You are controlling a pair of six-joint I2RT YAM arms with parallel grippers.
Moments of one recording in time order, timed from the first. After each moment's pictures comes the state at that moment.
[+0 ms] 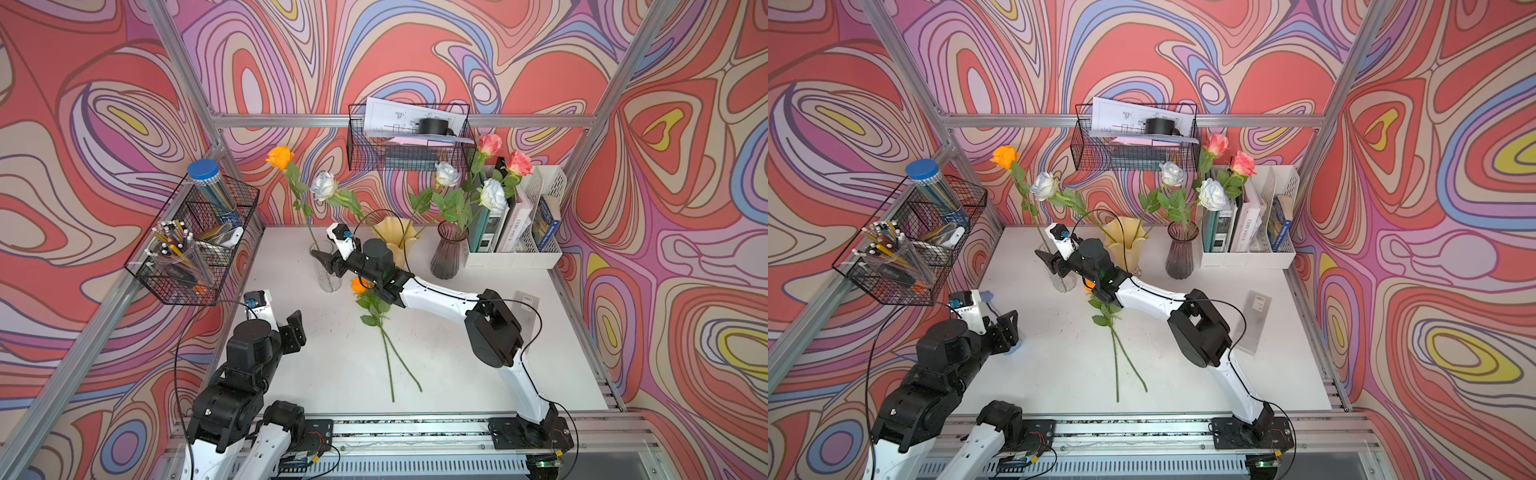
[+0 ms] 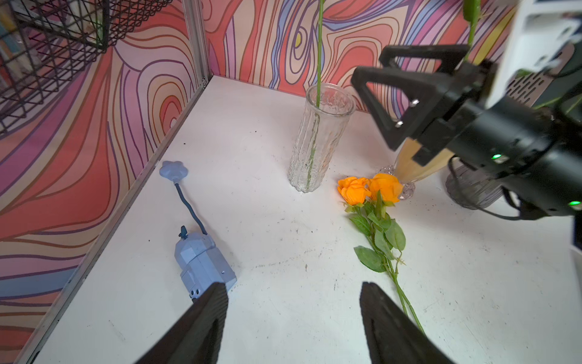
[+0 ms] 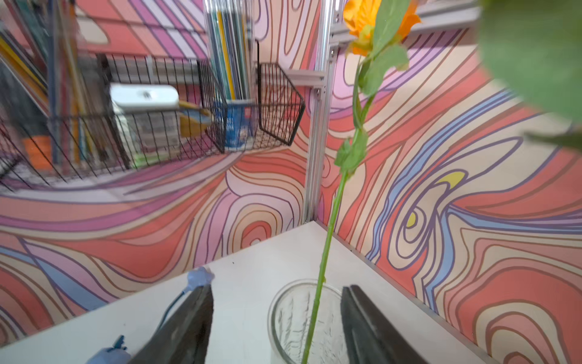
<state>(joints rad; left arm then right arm) -0.23 0.45 0.88 -0.91 -0.25 -0.33 0.88 2.18 1.79 0.48 -0.12 -0.05</state>
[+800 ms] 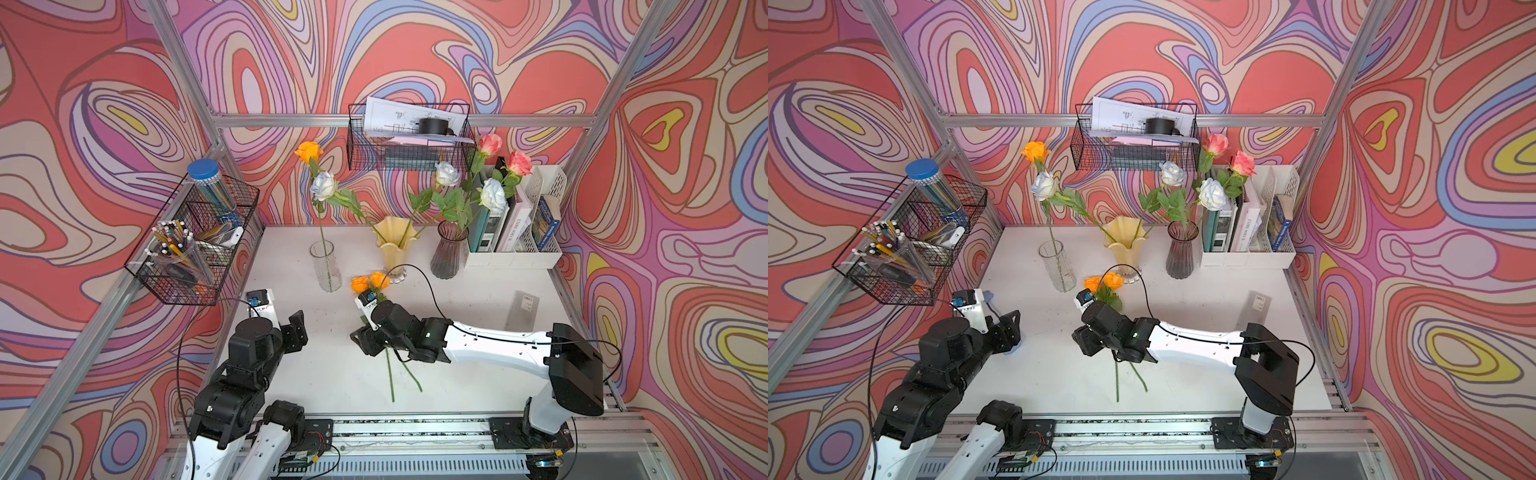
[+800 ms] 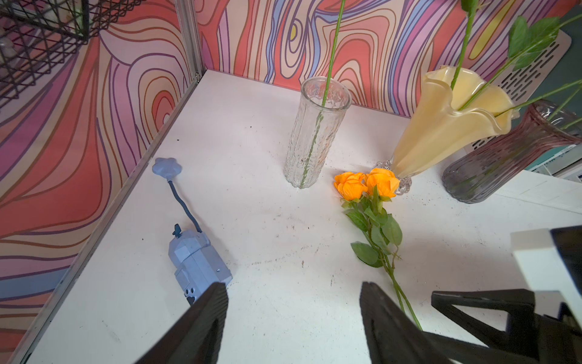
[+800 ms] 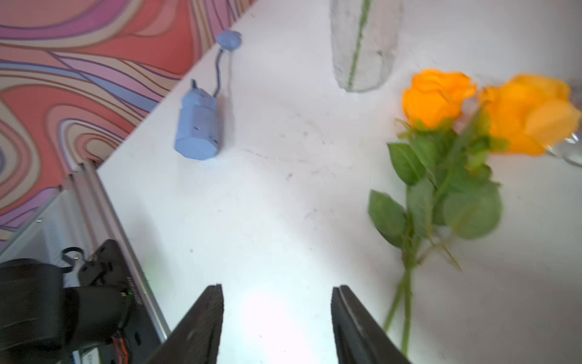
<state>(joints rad) -0.23 0.47 0.88 -0.91 -0.23 -0.33 1.12 1.69 1.21 -0.26 0.11 0.48</state>
